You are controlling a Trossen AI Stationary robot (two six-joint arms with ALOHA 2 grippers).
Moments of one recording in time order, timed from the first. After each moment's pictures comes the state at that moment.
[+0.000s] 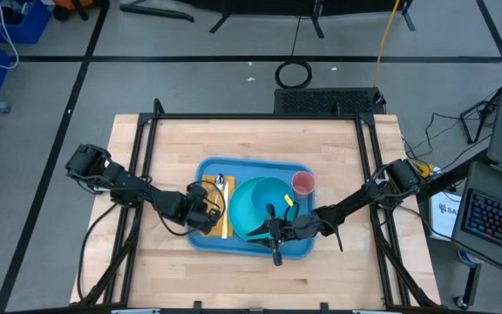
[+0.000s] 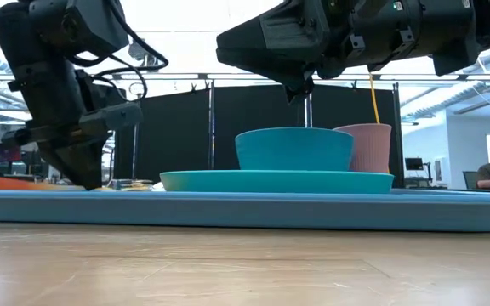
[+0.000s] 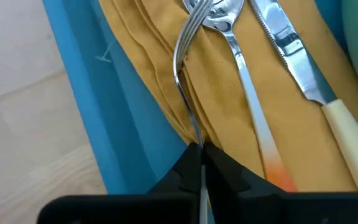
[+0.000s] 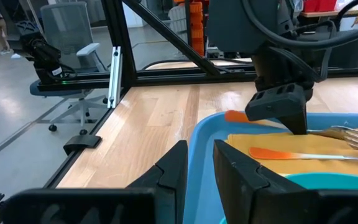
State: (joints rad) left arm -0.36 1.58 0.78 -0.66 -0.40 -1.47; right arm 0.40 1.86 0.80 0.90 0.26 0.17
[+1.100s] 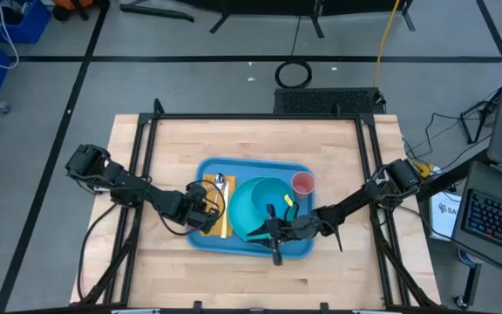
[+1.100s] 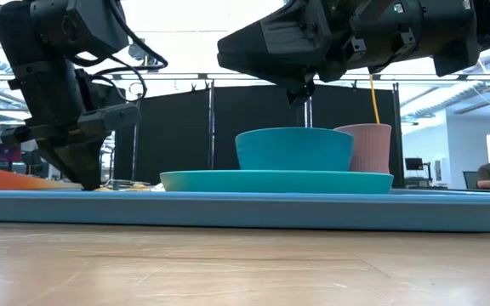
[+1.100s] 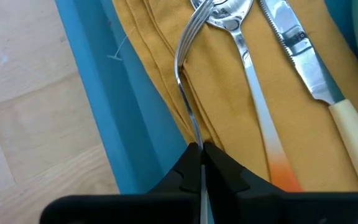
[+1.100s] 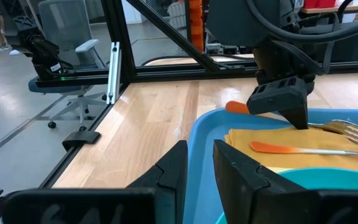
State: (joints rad) left arm -0.36 1.57 0.78 -0.71 -0.40 -1.47; right arm 0.40 1.86 0.80 0.89 0.26 0.17
